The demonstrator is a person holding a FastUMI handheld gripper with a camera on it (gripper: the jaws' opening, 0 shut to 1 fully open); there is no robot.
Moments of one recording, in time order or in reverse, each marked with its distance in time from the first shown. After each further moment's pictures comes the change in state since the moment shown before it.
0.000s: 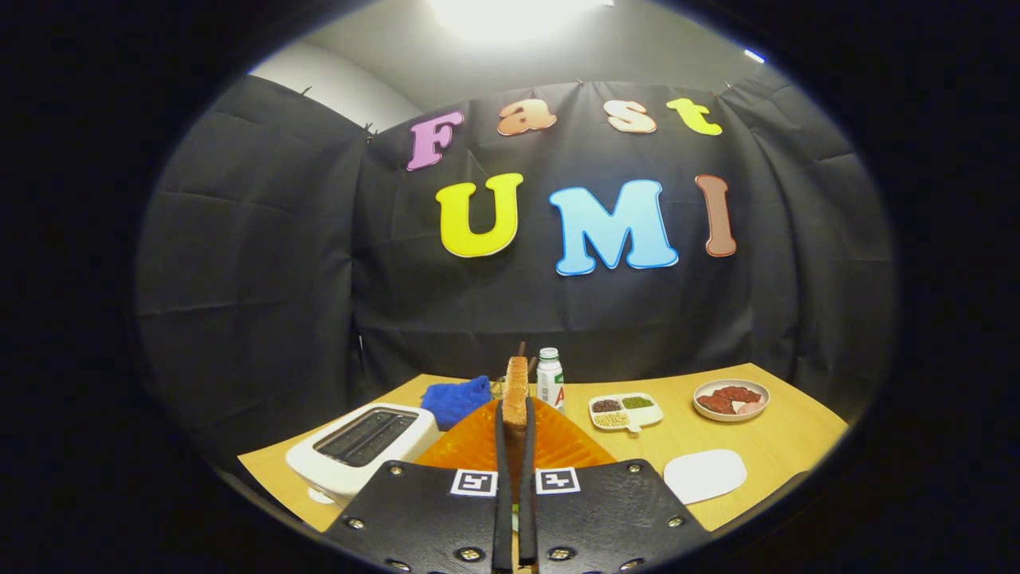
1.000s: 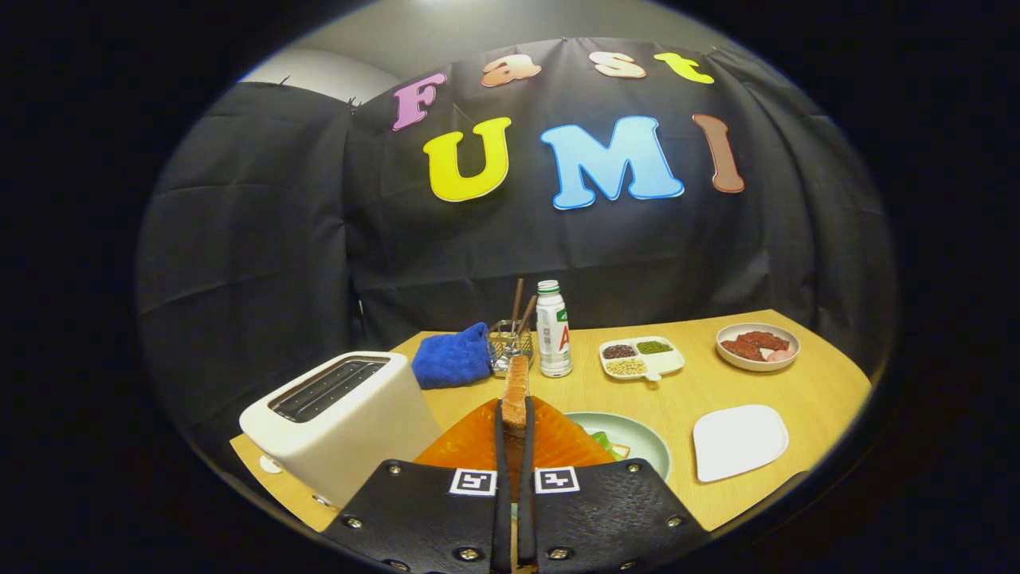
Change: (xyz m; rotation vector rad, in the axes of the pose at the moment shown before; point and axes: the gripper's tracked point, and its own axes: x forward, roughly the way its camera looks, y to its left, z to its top) arm 0.042 0.000 -0.085 0.093 0.159 0.074
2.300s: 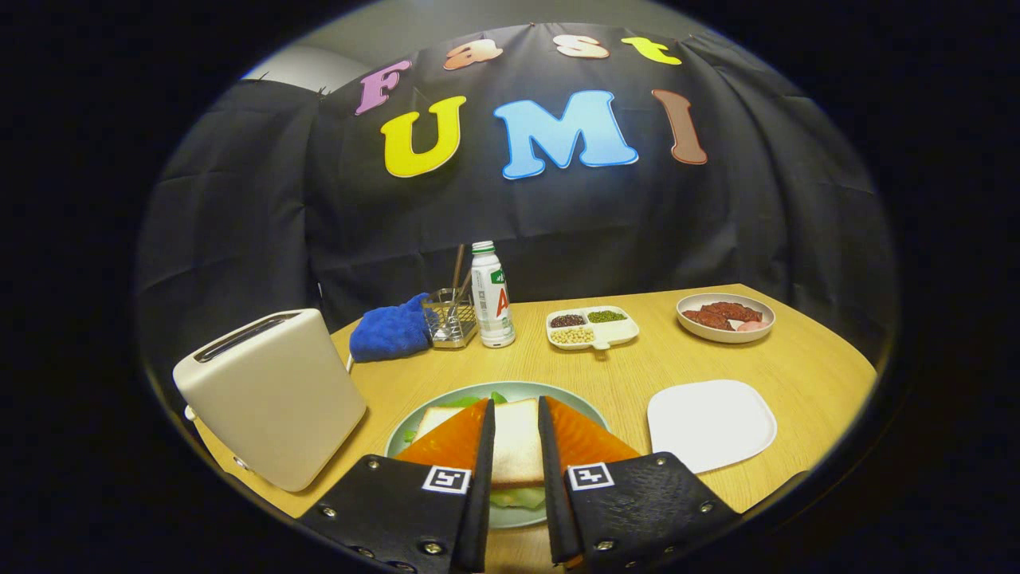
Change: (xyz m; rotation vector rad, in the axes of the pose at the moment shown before) arm 0.015 -0.087 -0.048 -0.006 0.043 -0.128
